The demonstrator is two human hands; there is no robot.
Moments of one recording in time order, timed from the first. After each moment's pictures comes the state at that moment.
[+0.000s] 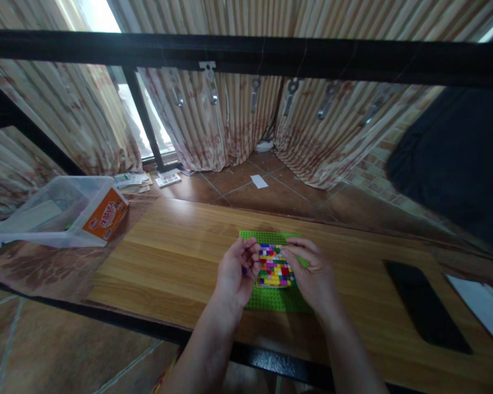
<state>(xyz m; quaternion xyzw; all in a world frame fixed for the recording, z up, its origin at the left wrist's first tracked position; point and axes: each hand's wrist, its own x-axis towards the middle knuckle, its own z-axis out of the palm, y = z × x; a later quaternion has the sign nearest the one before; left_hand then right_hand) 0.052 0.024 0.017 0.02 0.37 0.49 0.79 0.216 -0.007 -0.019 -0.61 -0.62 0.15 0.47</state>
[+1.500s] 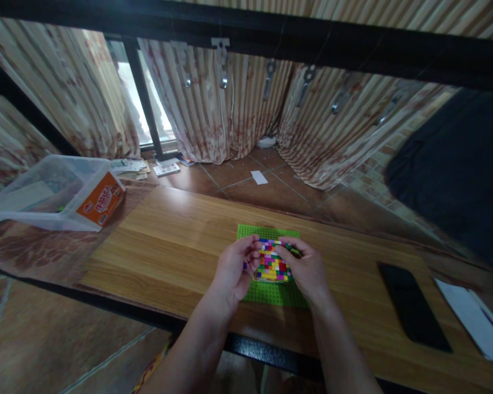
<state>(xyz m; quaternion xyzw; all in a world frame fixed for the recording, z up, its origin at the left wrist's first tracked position) 0.055 0.021 0.017 0.05 0.39 0.47 0.79 0.212 0.004 -0.030 -0.65 -0.46 0.36 0.49</state>
